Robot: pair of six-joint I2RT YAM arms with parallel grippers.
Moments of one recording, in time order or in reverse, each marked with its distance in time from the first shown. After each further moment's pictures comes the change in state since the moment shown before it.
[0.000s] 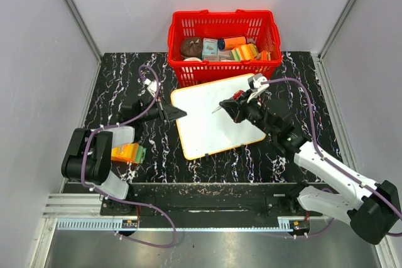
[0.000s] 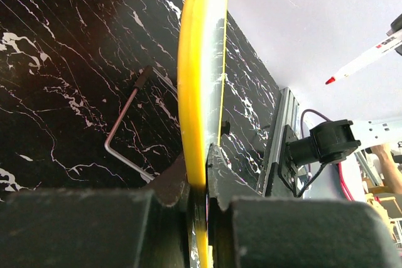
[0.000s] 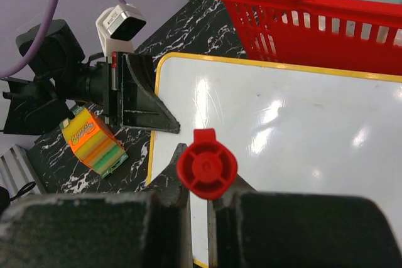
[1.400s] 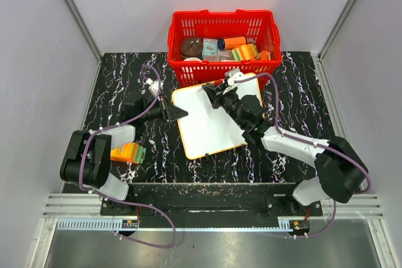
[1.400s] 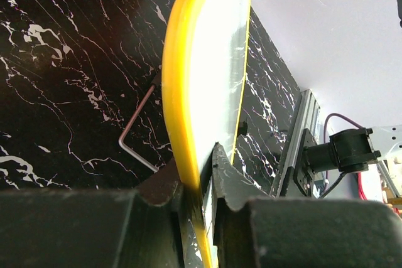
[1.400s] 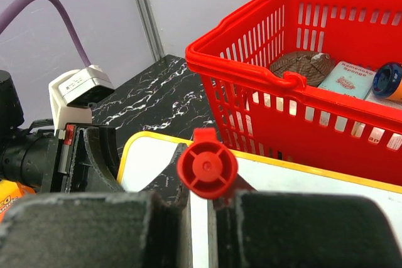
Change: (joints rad) left arm -0.034 -0.032 0.032 -0.174 -0.101 0.092; right arm 0.089 0.415 0.053 0.583 0.209 -0.194
